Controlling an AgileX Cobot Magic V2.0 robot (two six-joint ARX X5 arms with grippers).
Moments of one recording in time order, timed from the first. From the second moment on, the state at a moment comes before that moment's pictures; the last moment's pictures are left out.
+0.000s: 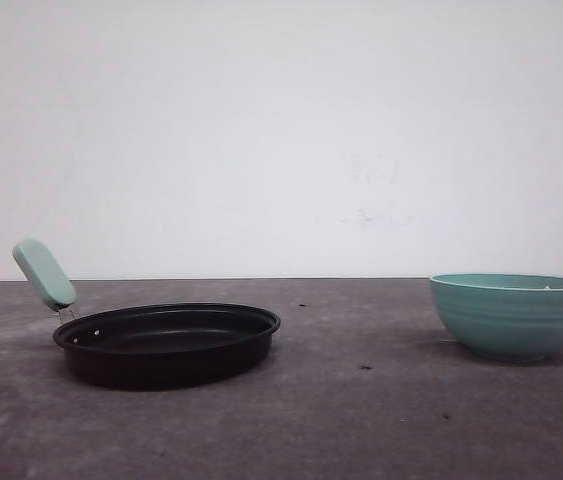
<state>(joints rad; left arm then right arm) -0.04 0.00 0.03 -0.18 -0.02 -0.05 0.09 0.01 0.02 -0.15 -0.03 0.14</state>
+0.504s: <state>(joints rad) -0.04 0.00 0.03 -0.18 -0.02 -0.05 0.09 0.01 0.02 -0.14 -0.03 0.14</state>
